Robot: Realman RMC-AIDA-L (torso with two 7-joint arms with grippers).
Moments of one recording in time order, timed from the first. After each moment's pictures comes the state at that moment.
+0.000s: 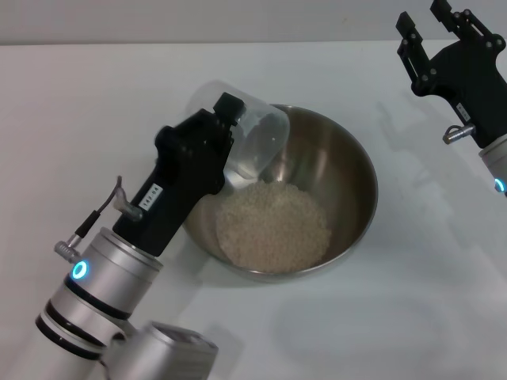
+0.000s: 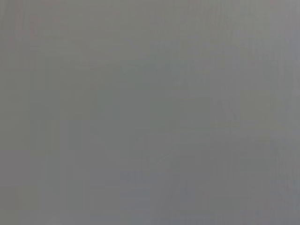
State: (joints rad) left arm -0.34 -2.08 -0.29 -0.57 2.25 1.45 1.56; right arm 0.43 2.08 -2.07 -0.27 0.39 -1.30 0.08
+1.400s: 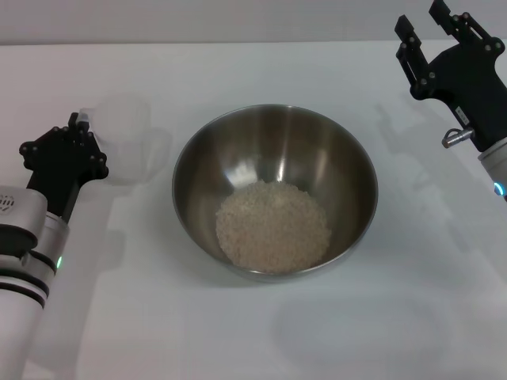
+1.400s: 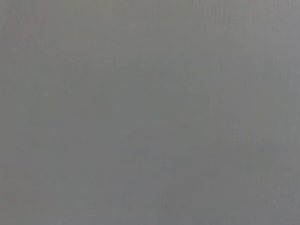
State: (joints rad) left arm -0.34 -2.08 -0.54 -0.48 1.89 1.07 0.34; right arm 0.42 2.08 -2.08 -0.27 0.39 -1.31 0.08
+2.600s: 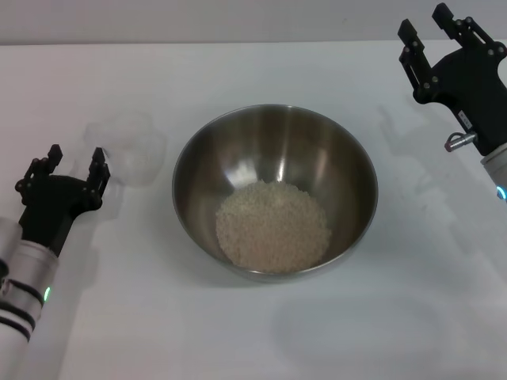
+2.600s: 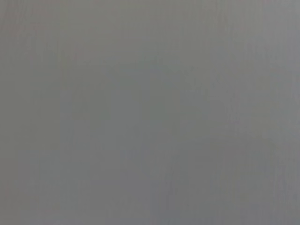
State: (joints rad) left arm -0.29 -2.07 -0.53 -0.45 1.92 1.01 0.17; right arm 0.41 2.08 -2.08 -0.27 0.39 -1.31 0.08
